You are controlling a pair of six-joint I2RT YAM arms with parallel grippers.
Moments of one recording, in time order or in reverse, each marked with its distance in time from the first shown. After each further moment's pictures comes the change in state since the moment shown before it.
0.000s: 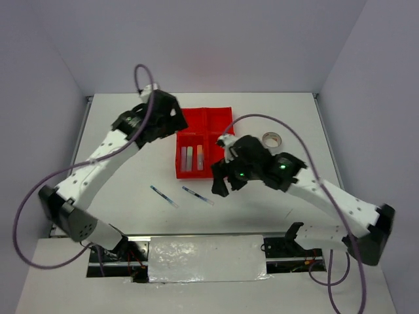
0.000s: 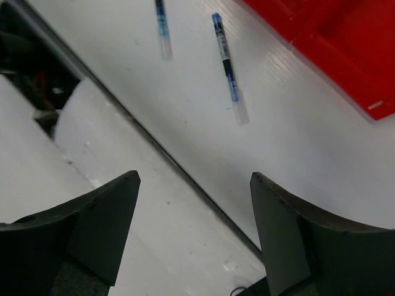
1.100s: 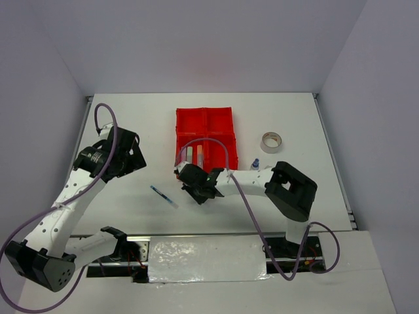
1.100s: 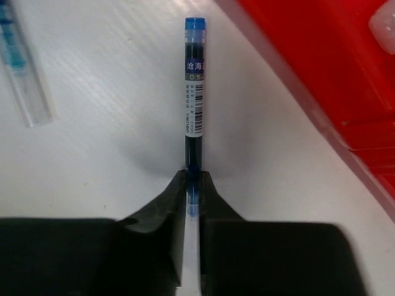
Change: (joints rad) left arm 0.233 -0.461 -0.476 -0.244 -0.030 0.098; right arm 0.216 0.721 -0.018 0.410 0.338 -0.105
